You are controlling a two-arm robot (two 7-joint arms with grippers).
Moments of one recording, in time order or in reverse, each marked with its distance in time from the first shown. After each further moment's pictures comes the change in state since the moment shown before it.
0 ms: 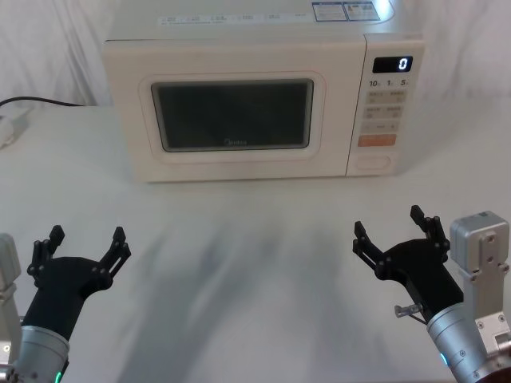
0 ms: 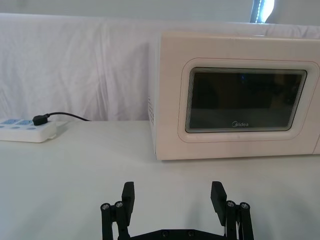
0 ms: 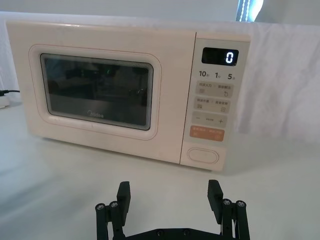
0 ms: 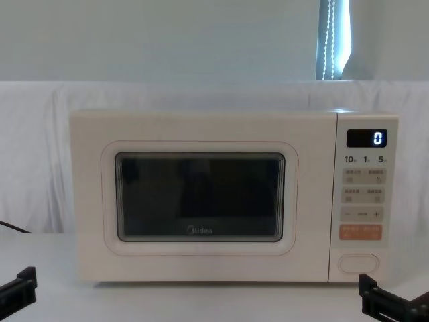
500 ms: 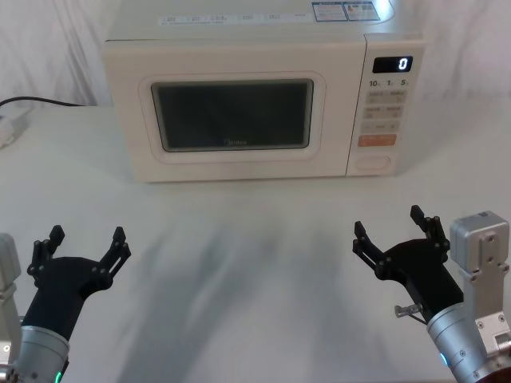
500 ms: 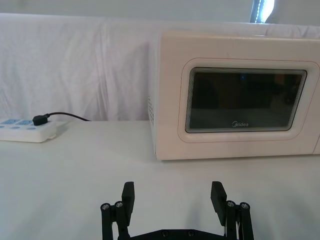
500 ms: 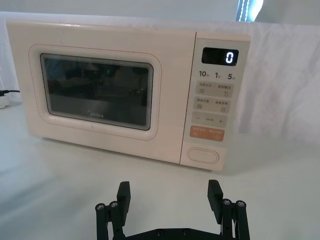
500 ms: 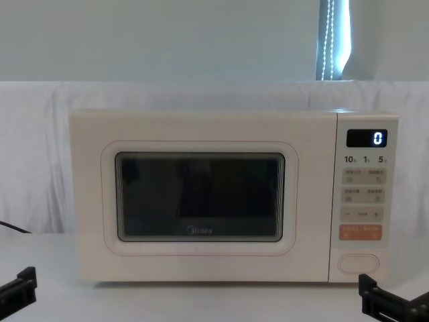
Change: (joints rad) left arm 0.000 0.000 0.000 0.000 0.000 0.000 0.000; right arm 0.000 0.000 0.000 0.000 0.000 0.000 0.000
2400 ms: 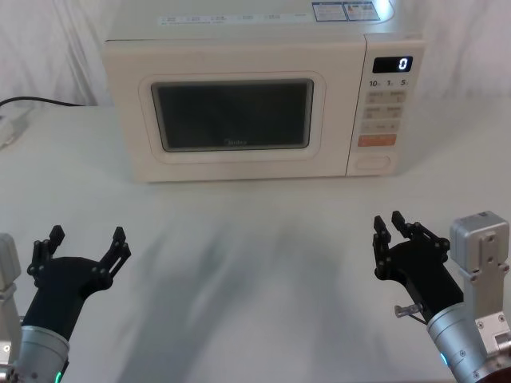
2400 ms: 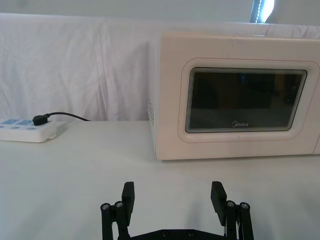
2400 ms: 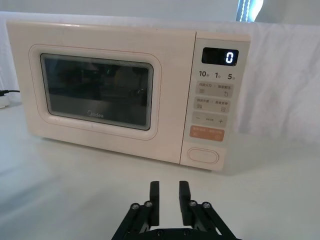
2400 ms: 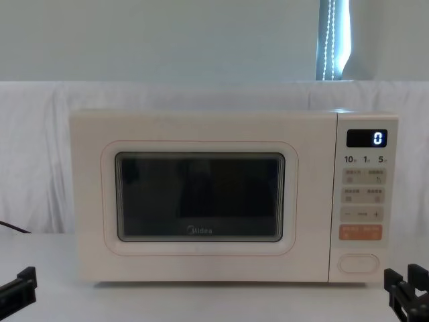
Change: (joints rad) left arm 0.000 0.000 0.000 0.000 0.000 0.000 0.000; right arm 0.000 0.000 0.000 0.000 0.000 0.000 0.000
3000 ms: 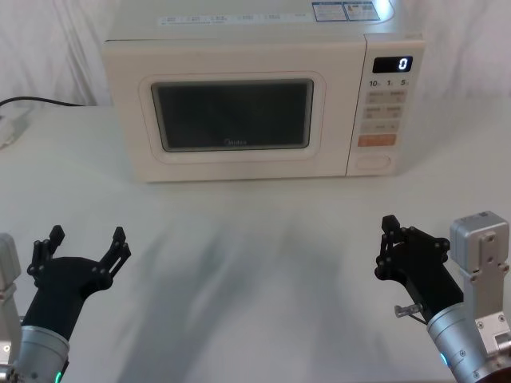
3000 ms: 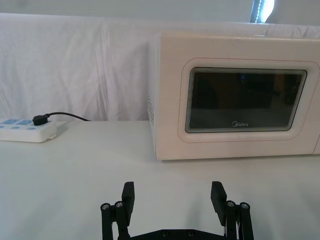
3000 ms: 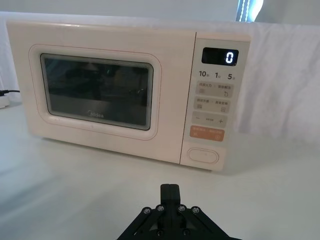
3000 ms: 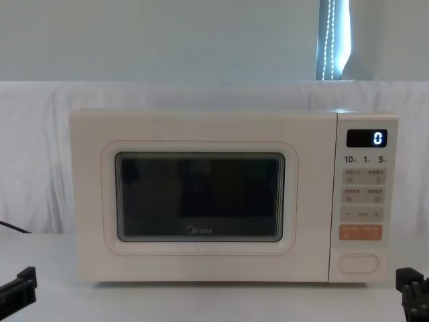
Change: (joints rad) left arm 0.000 0.000 0.000 0.000 0.000 0.000 0.000; right arm 0.000 0.000 0.000 0.000 0.000 0.000 0.000
